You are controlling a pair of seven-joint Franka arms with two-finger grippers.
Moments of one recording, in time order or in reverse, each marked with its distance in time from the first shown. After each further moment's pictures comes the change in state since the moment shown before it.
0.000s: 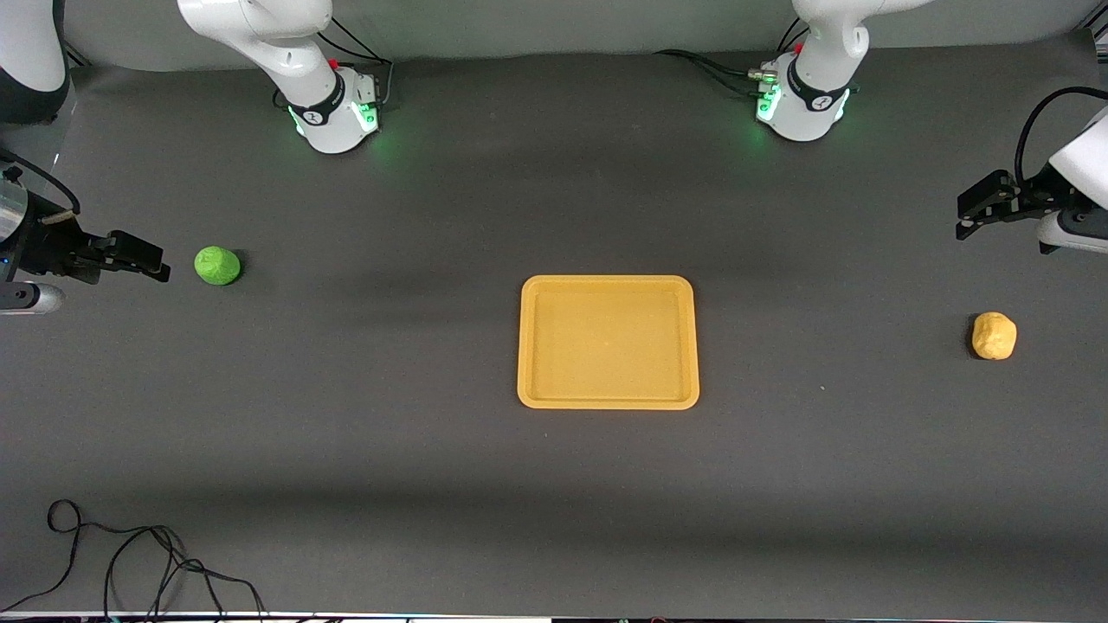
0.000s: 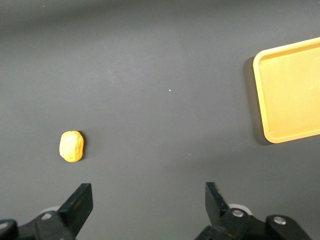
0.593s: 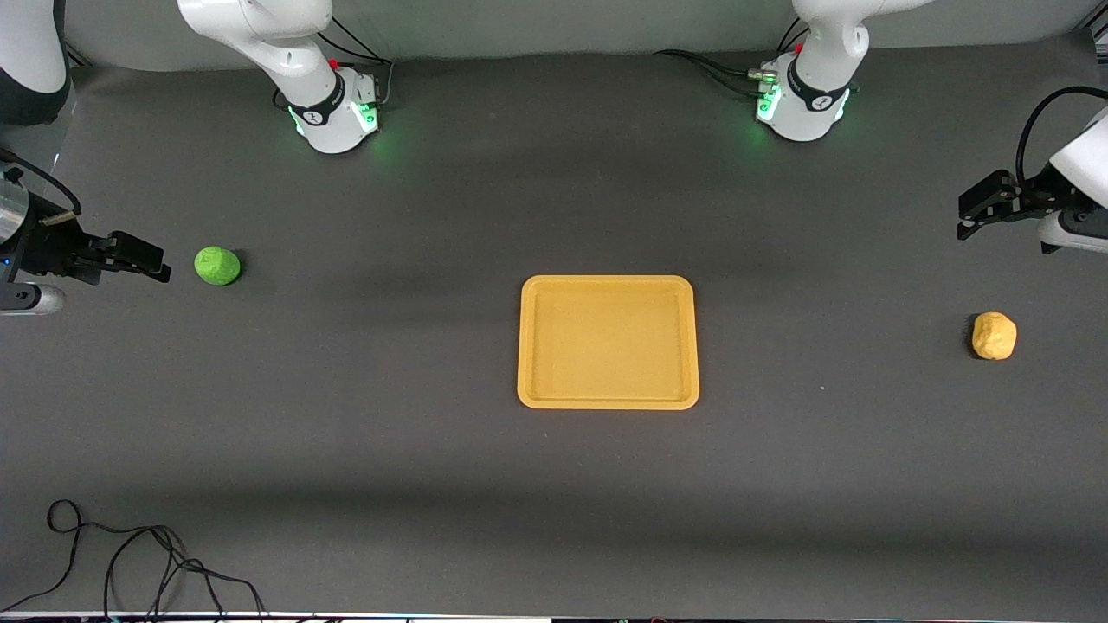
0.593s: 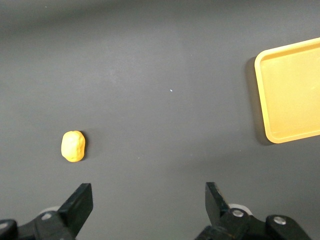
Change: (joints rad) left arm 0.000 0.000 0.000 0.001 0.009 0.002 0.000; right arm 0.000 0.003 0.000 0.000 0.000 0.000 0.000
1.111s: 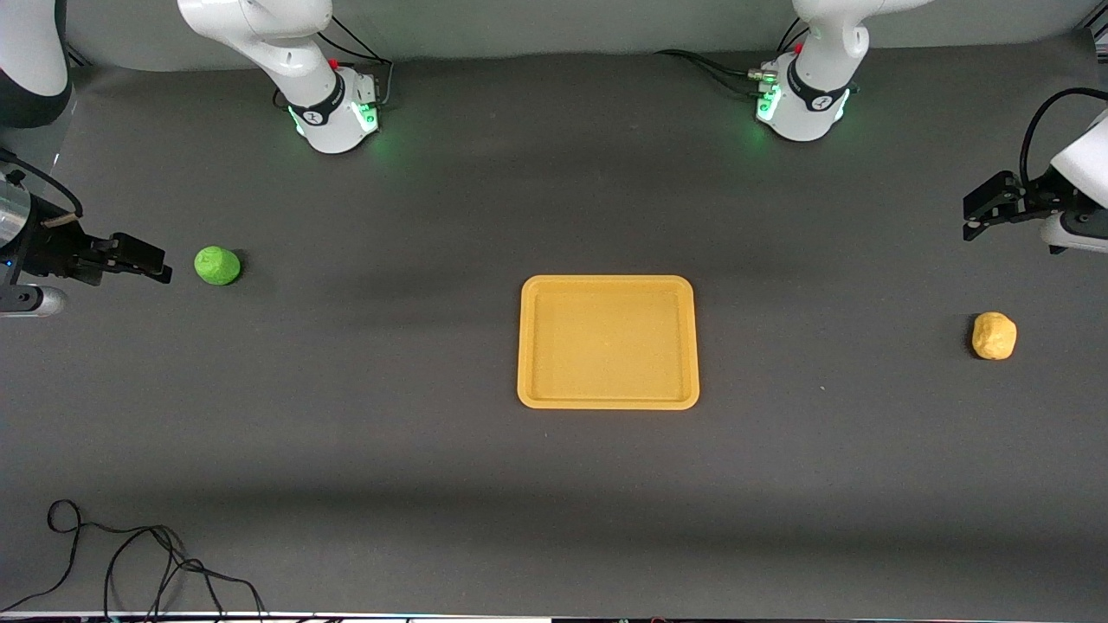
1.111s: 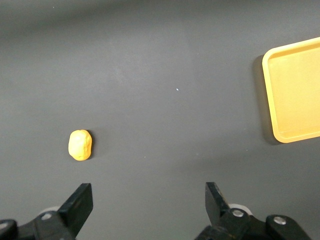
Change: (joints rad) left arm 0.000 0.000 0.000 -0.001 0.023 0.002 0.000; right arm 0.000 0.003 0.000 0.000 0.000 0.000 0.000
